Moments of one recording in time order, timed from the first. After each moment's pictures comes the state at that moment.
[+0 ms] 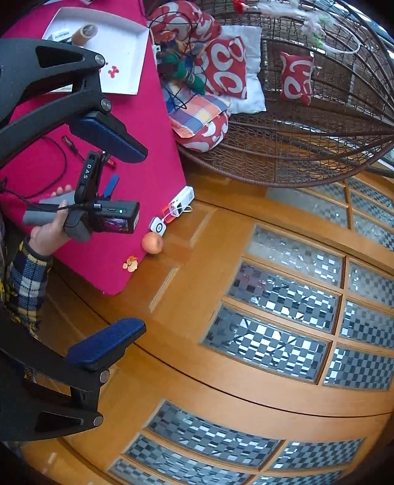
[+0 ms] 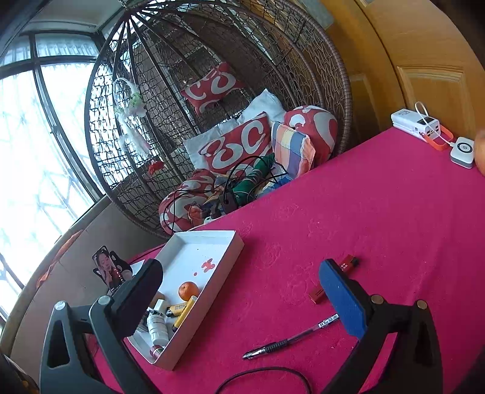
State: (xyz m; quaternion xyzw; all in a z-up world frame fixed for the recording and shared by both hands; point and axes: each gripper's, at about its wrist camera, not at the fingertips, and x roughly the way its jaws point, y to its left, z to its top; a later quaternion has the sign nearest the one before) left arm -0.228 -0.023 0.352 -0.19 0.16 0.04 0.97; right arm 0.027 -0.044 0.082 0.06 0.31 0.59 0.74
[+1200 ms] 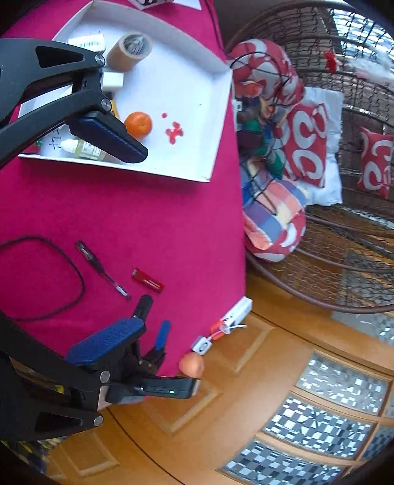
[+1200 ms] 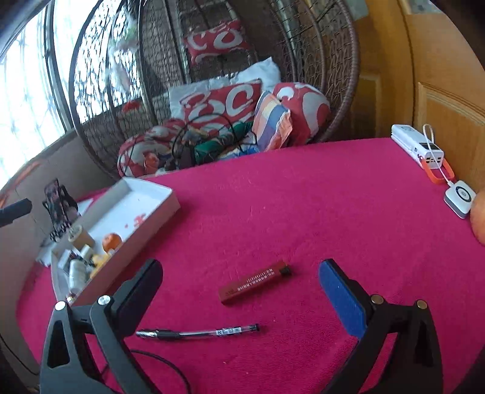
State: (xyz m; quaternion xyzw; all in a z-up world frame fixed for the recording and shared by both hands) left arm -0.169 0.138 0.126 -0.25 0.30 0.19 0.90; right arm 0.075 0.000 0.033 -0.17 0.29 0.58 0.74
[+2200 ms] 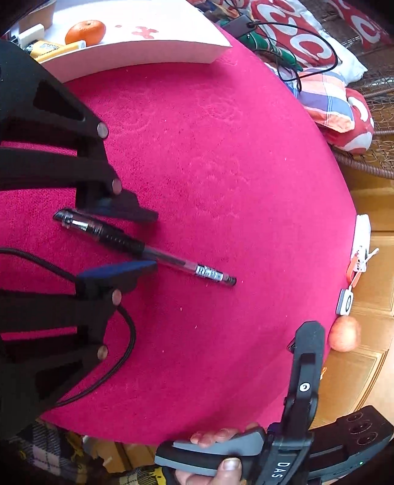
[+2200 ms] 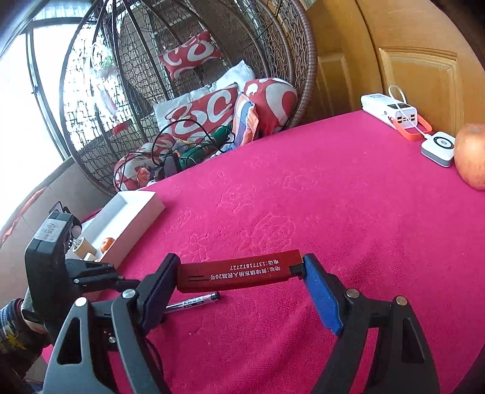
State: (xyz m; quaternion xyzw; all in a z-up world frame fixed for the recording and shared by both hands) left arm -0.044 0.072 0.008 -0.04 0.49 0.04 0.87; right arm 0.109 -0.077 0.028 -0.03 0.32 0.58 0.75
